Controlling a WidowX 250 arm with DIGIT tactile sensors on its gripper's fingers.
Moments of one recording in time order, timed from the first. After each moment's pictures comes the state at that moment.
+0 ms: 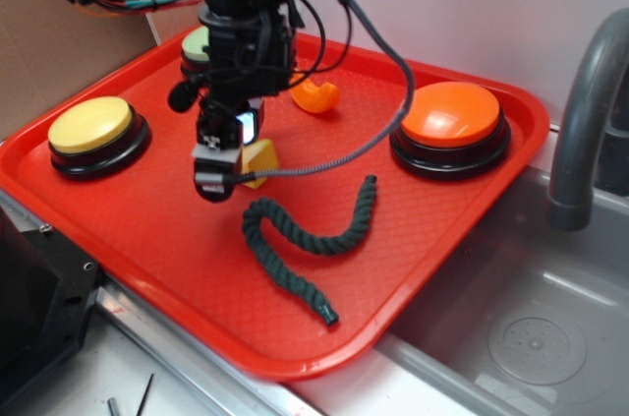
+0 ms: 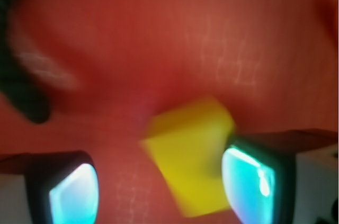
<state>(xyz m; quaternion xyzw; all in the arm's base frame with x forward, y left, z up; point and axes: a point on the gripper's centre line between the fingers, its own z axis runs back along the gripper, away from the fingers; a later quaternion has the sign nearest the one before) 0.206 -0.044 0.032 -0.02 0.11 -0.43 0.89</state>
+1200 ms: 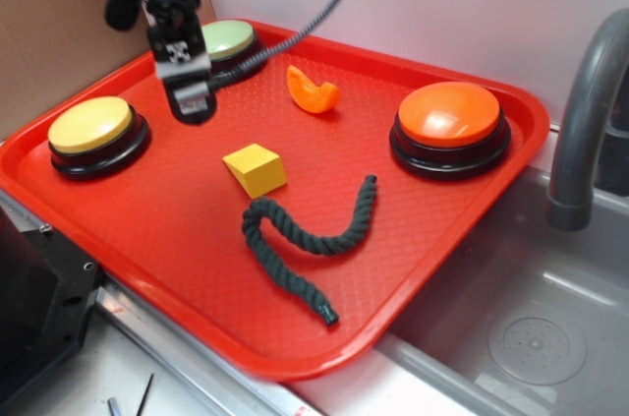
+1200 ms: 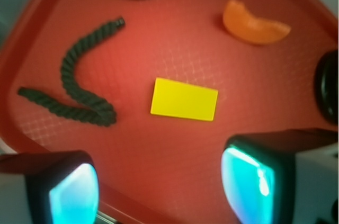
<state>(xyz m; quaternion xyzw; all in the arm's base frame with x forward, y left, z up) 0.187 -0.052 0.122 -0.01 0.00 -0.27 0.96</state>
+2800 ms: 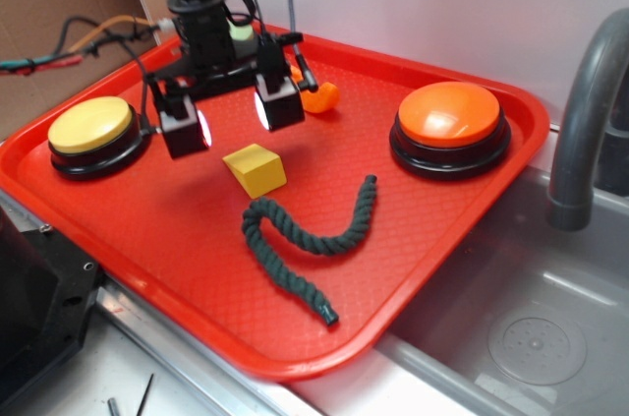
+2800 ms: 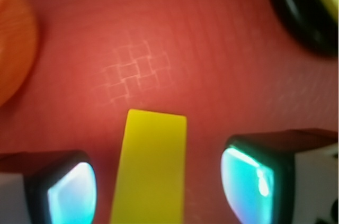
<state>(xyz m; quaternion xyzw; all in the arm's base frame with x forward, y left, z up) 0.222 -0.022 0.038 -0.01 0.01 0.56 0.83</state>
